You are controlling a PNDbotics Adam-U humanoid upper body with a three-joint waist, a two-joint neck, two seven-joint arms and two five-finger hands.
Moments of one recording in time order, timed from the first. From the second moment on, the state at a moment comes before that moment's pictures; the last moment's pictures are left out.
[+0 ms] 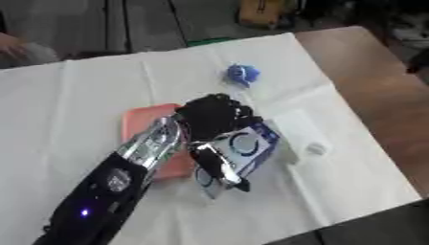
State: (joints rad) left arm -0.71 0.09 -0.53 -1.37 -1.45 -0.40 -0.34; right arm -0.15 -0.42 -0.17 -1.94 -0.17 -0.09 0.03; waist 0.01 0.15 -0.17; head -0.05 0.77
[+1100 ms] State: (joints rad) left arm -0.69 0.08 -0.51 -1.30 -1.43 -0.40 -0.33; right arm -0.15 -0.42 -0.17 -1.94 -0.17 -0.09 0.02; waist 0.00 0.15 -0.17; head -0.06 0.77
